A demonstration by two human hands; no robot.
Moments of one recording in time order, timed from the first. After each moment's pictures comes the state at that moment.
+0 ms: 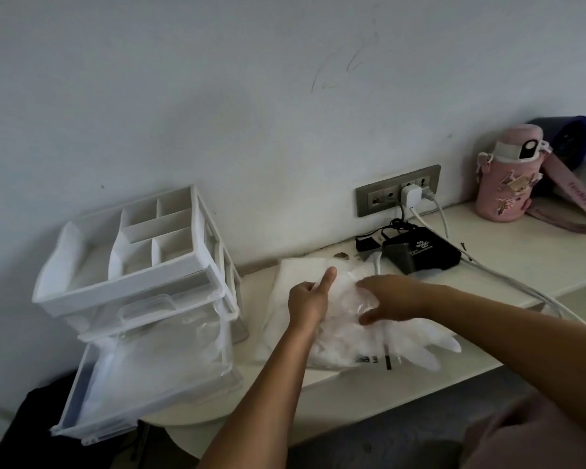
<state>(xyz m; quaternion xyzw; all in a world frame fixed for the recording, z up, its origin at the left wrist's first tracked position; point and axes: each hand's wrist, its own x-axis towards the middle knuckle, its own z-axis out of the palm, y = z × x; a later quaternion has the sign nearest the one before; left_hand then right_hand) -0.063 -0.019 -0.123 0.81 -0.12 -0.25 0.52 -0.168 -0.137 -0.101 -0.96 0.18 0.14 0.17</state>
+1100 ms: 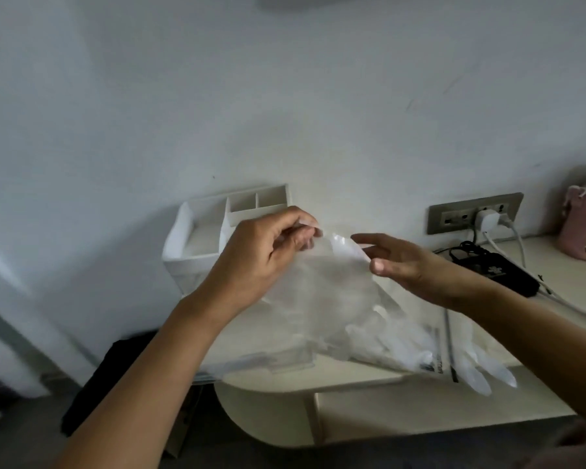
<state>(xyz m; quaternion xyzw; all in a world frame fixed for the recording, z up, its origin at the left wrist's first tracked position) -0.043 0.166 0.049 0.72 -0.53 0.04 0.46 -0.147 -0.049 -0.005 -0.76 0.00 -0.03 0.65</state>
